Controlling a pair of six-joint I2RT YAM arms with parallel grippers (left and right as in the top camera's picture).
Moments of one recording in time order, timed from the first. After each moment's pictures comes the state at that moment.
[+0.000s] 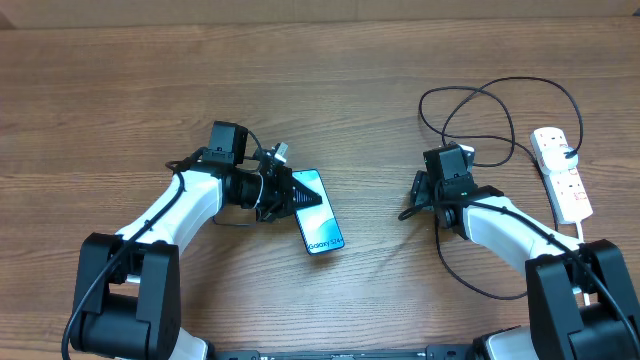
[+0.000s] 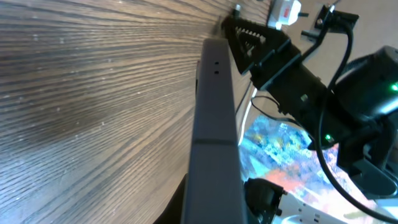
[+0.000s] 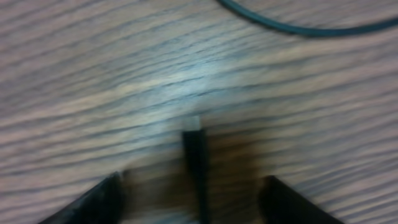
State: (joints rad) left arm -0.19 1.71 0.96 -0.54 1.01 -0.49; right arm 0.26 1.62 0.73 -0.24 0.21 0.48
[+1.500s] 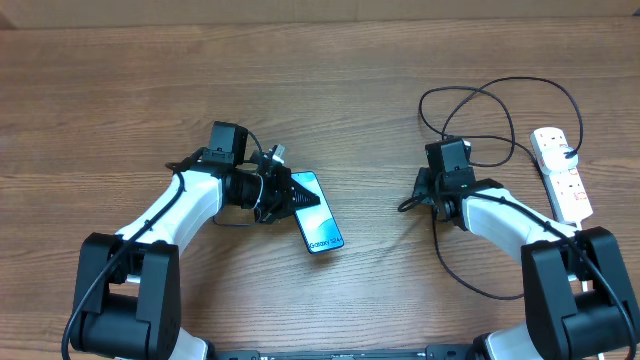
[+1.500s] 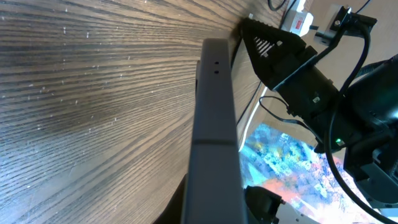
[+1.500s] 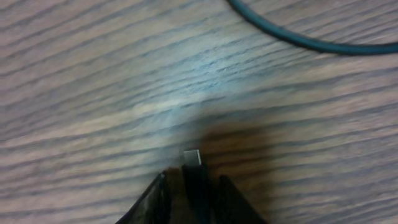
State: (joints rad) left arm -0.19 1.71 0.96 -0.55 0.98 -0.55; right arm 0.24 1.68 0.77 -0.23 0.14 0.47
